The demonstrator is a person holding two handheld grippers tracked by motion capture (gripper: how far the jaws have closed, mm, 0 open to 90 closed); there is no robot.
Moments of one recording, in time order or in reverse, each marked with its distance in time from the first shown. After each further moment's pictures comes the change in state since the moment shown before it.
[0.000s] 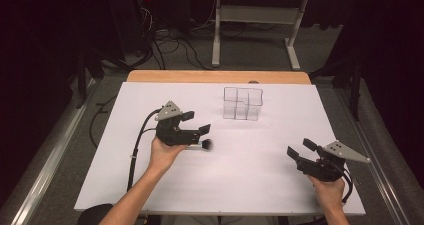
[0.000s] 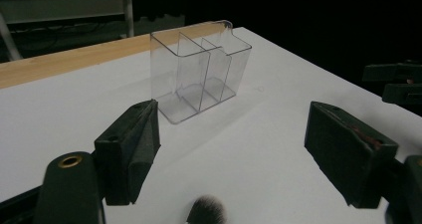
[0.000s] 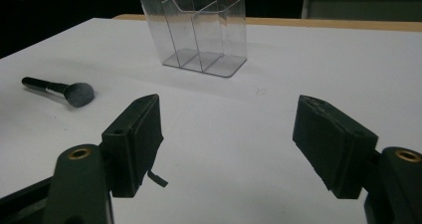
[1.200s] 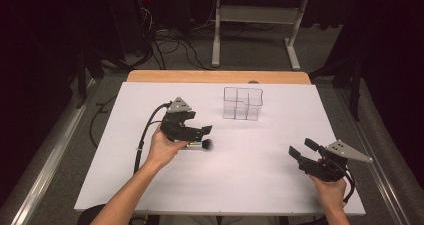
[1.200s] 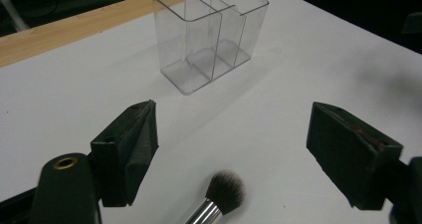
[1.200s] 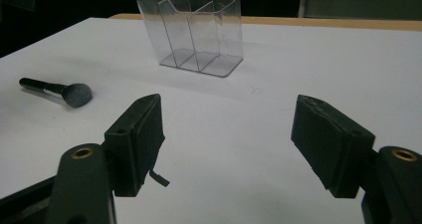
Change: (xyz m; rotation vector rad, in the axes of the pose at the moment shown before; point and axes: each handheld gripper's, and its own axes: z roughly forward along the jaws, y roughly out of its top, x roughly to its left) left arm 0.004 0.012 0.013 0.194 0.042 0.051; right arm -0.002 0.003 -0.004 0.009 -0.012 0.006
